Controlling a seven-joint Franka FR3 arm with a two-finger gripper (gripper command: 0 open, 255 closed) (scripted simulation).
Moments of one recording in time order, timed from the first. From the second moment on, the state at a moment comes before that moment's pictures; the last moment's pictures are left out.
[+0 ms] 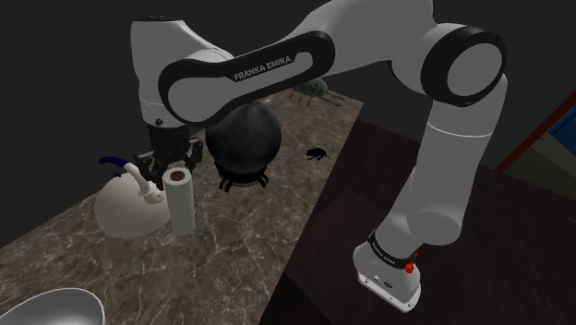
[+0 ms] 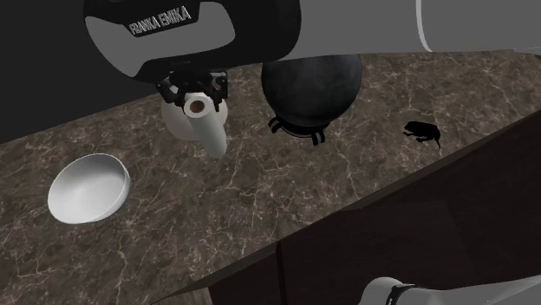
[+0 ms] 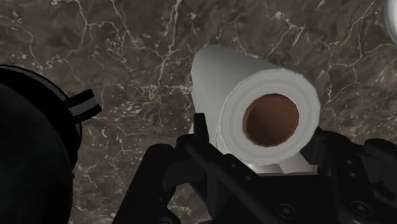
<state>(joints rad) 0.29 0.28 0.45 -1.80 -0.06 2.06 0.71</state>
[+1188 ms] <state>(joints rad) 0.28 0.23 0.46 -1.65 -0.03 1.86 0.70</state>
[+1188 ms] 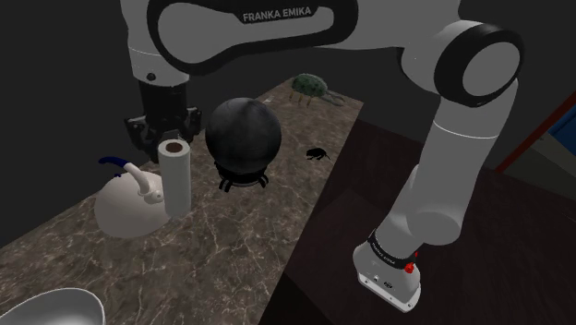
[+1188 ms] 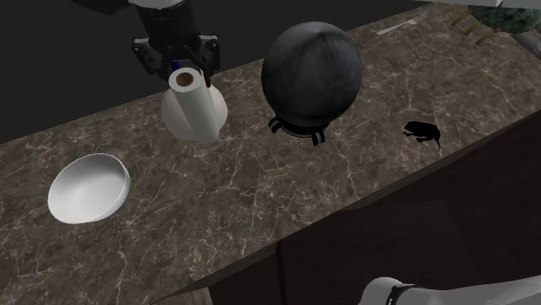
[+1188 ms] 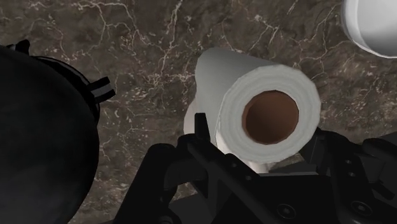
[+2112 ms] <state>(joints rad) 0.29 0.23 0.46 -1.46 -0.04 1.67 0.70</state>
